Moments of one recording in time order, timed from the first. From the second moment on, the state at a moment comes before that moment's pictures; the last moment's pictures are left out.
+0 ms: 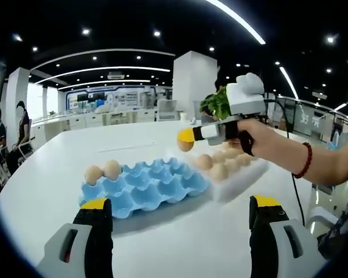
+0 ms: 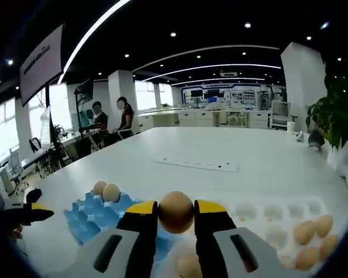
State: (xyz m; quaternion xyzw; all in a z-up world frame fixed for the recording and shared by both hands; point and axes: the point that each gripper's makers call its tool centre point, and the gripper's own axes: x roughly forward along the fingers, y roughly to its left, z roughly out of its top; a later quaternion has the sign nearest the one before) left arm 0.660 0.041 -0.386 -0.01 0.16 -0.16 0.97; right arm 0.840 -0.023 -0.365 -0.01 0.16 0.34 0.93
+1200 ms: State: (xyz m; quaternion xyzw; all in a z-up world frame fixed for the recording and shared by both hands) left arm 0.655 0.043 -0.391 -0.01 0.17 -0.16 0.97; right arm 0.832 0.075 -0.387 -0.01 0.16 0.41 0.90
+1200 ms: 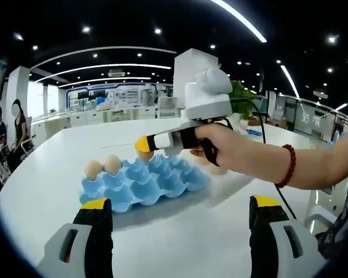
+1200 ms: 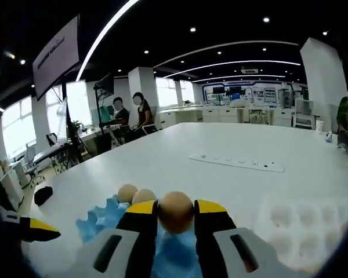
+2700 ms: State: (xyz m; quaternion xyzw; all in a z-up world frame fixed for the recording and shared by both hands) left arm 0.654 0.063 -0.395 -0.02 0.17 -0.13 0.98; right arm 0.830 0.095 -0.409 -0.07 0.15 0.42 0.89
